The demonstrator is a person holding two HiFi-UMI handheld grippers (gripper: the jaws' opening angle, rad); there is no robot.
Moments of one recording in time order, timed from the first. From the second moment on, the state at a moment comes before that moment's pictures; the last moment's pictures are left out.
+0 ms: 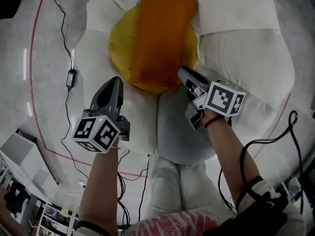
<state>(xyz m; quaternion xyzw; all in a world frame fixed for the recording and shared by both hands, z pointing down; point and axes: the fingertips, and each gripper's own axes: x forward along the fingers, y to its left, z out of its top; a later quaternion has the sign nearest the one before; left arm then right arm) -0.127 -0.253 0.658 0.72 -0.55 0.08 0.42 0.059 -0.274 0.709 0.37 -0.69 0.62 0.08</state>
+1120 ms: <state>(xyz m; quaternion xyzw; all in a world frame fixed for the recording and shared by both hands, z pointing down) -0.076 -0.250 0.730 0.63 -0.48 -0.01 0.61 0.064 -0.250 0.738 0.36 -0.59 0.73 0.02</state>
